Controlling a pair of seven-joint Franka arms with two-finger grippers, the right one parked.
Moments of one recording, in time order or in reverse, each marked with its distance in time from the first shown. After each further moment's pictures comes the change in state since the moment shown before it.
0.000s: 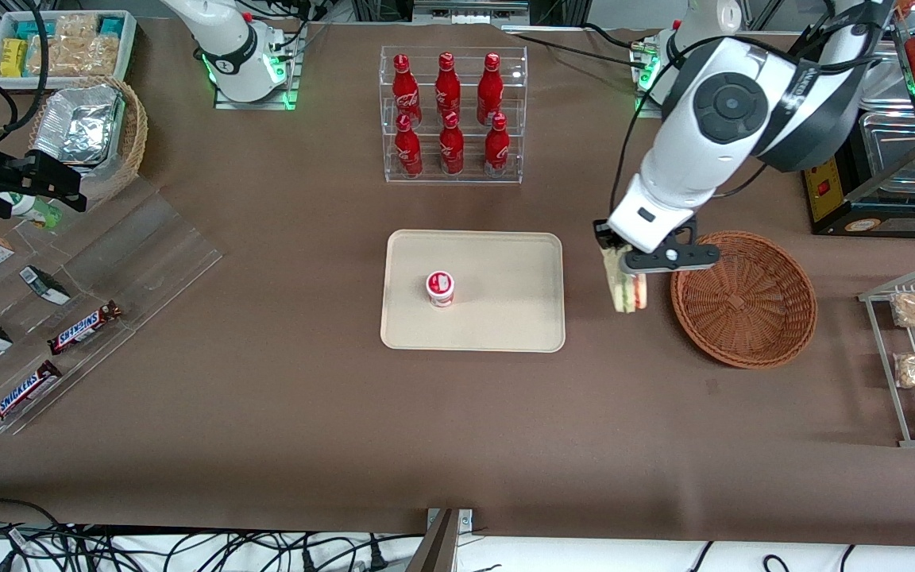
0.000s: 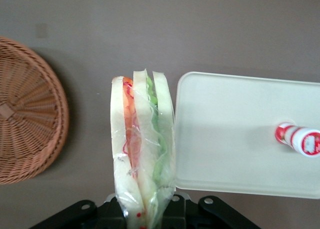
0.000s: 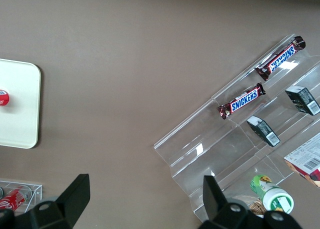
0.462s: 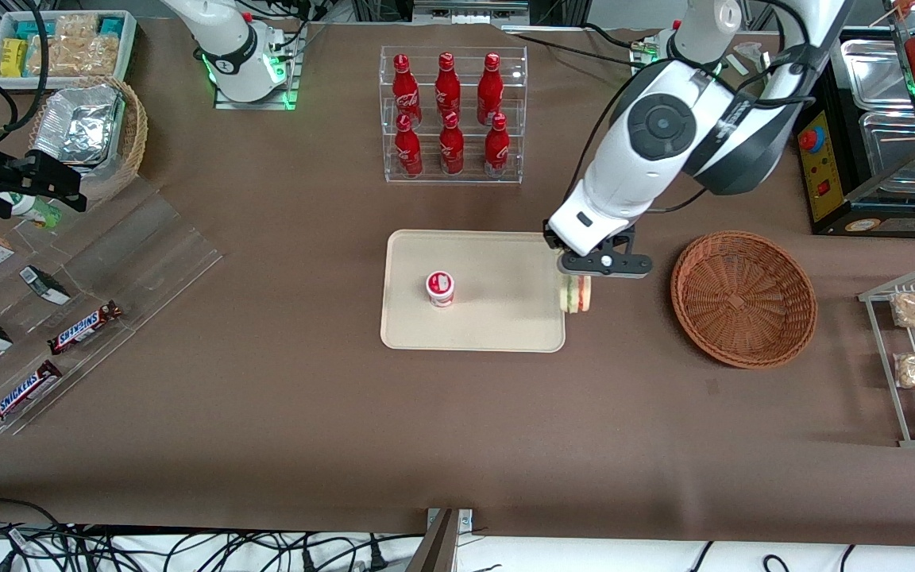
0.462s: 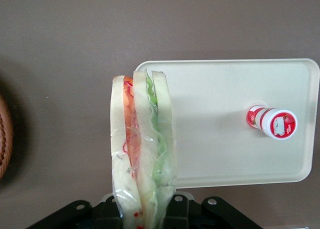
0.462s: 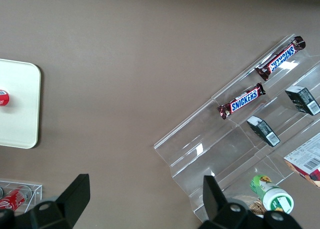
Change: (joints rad) arm -0.098 0.117 -0.003 0.037 0.046 0.059 0.000
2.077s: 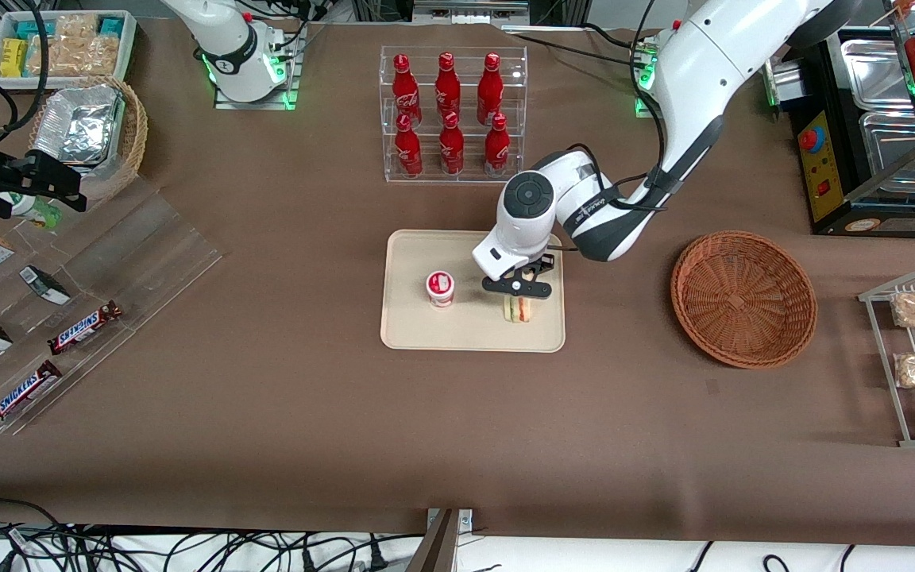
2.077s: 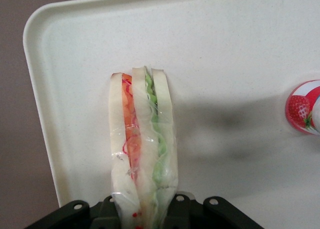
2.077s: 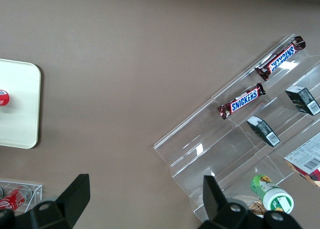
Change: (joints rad) arm -0.144 0.375 0.002 -0.003 0.355 0.223 -0.254
